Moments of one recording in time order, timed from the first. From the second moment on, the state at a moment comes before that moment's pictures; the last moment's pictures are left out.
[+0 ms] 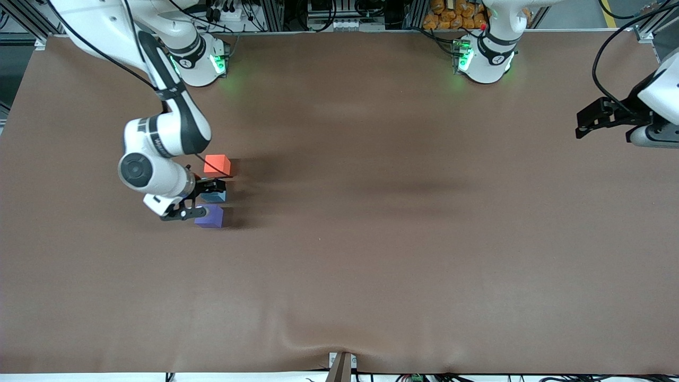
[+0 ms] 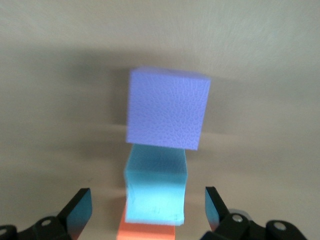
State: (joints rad) left arm 0.06 -0.02 -0.15 -1.57 0.01 1.53 0.04; right arm 0.20 0.34 0.00 -1.96 0.06 2.06 0.05
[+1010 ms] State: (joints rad) left arm 0.07 -0.02 -0.17 -1.57 0.01 1.53 0.04; right arm 0.05 0.31 0.09 -1.33 0.06 1.58 0.04
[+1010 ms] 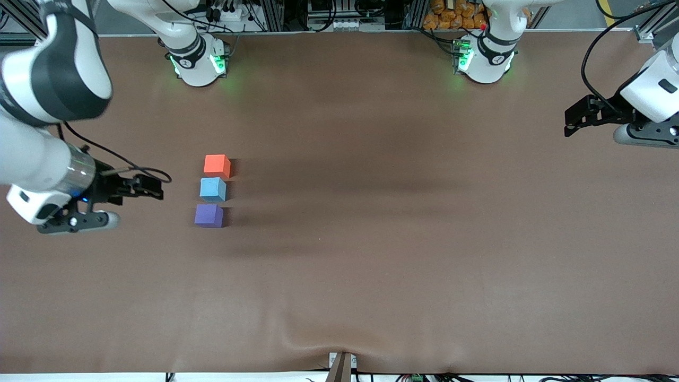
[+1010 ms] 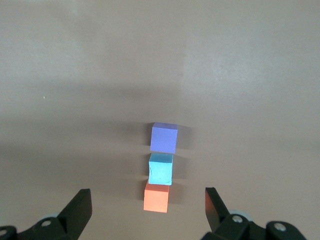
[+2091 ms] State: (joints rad) left arm 0.07 -0.04 -0.15 -1.55 0.01 1.50 0.04; right arm 0.01 0.01 -0.02 -1.37 0.06 1.32 0.22
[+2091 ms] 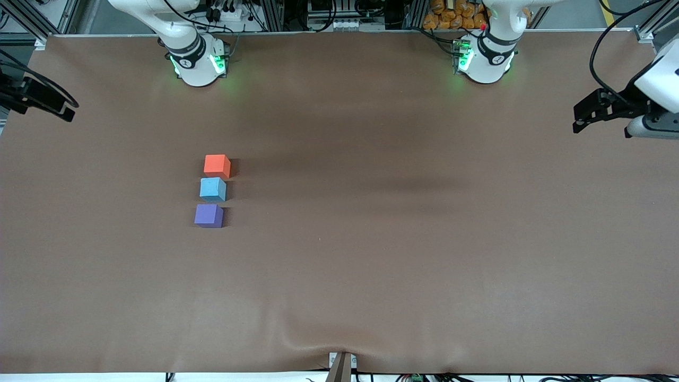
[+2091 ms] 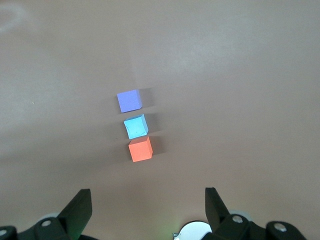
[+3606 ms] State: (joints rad) left arm -0.02 -0.05 -0.04 -1.55 0.01 1.47 0.04; right arm 0.01 -0.08 -0.01 -1.52 0.05 1.41 0.23
